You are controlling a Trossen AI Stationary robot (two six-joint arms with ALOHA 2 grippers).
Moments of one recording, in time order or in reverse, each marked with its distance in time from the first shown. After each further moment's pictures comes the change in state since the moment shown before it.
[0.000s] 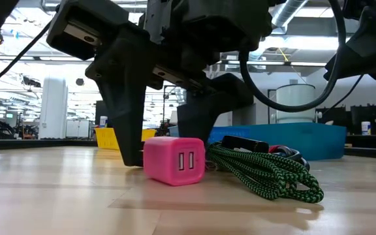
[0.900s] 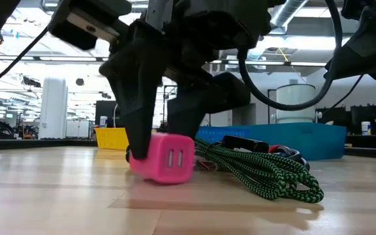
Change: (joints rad) left arm 0.004 0.003 0.025 -0.045 0.030 -0.021; right arm 0.000 0.000 0.000 0.000 0.000 0.000
